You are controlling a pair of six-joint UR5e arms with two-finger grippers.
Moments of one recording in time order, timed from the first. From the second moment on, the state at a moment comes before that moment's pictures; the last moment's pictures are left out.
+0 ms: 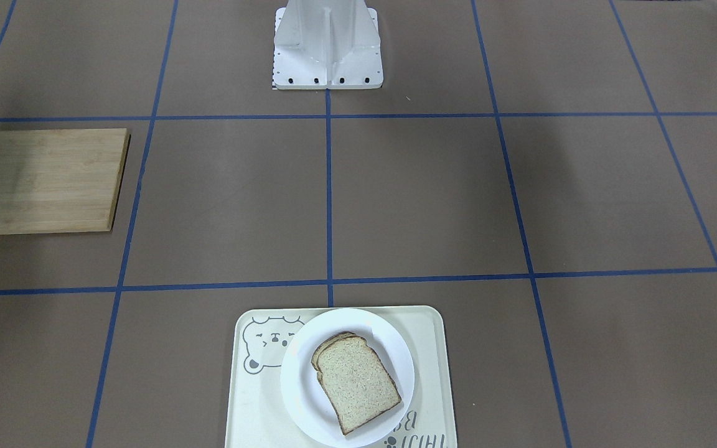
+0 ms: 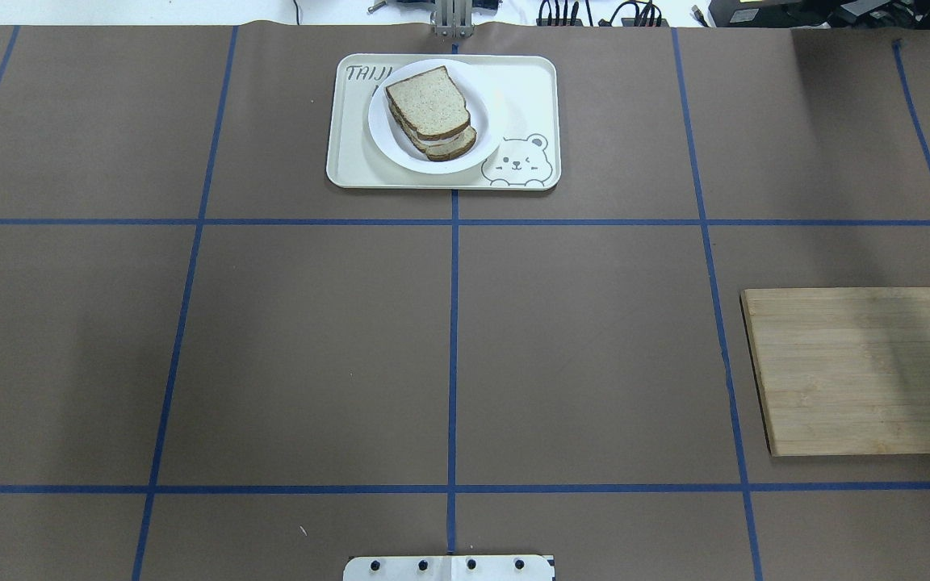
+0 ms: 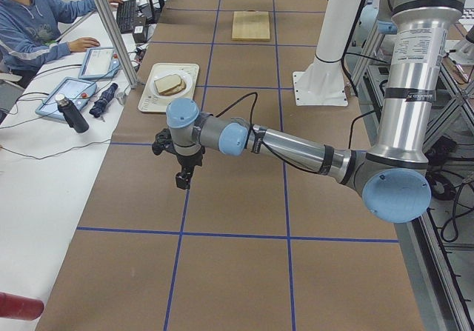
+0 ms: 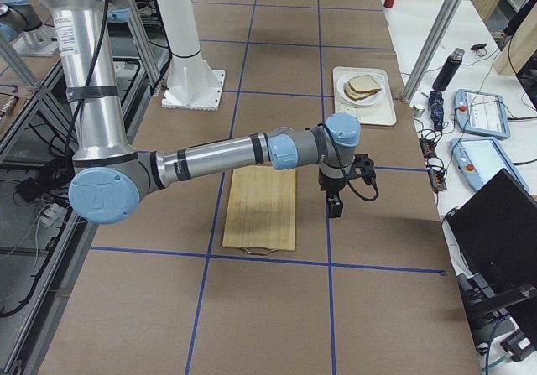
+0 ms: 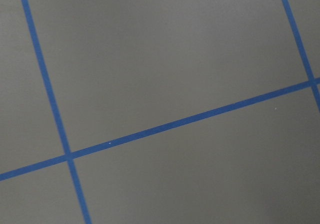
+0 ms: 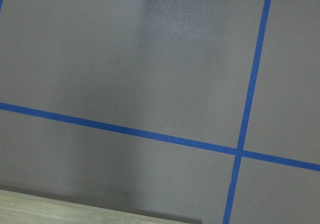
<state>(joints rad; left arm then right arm) -1.41 -1.66 -1.75 -1.56 -2.32 0.03 1.40 -1.45 1.68 -1.58 2.28 0.08</state>
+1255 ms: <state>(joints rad) -1.42 -1.69 -1.72 -1.55 -2.38 -0.04 1.40 -1.43 1.68 -1.57 2.34 0.08</state>
